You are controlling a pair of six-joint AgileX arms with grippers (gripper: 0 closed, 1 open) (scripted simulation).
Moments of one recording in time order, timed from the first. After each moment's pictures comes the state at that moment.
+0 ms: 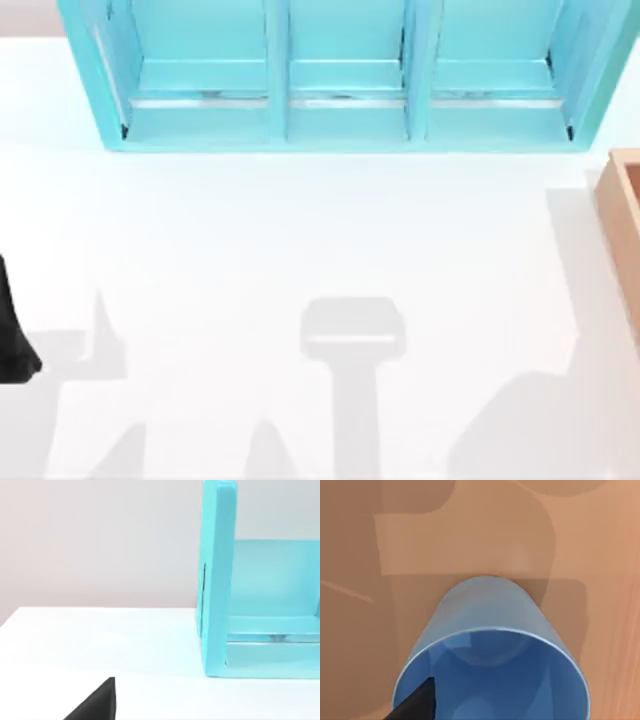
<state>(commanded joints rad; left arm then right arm) 0.00 0.00 0.00 0.00 0.00 0.00 -0.43 1.74 1.15 -0.99 0.00 -0.41</state>
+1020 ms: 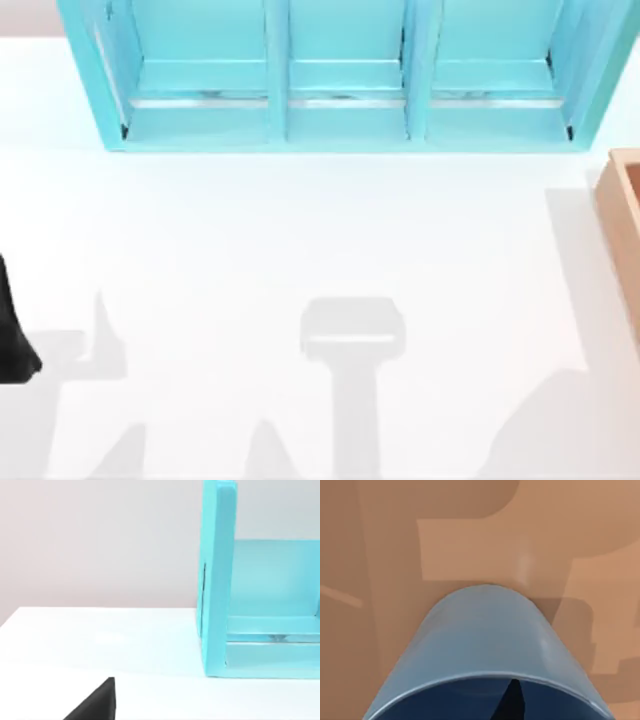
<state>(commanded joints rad) 0.00 0.00 0.00 0.00 0.00 0.00 -0.43 1.77 1.06 -0.86 0.00 -0.41</state>
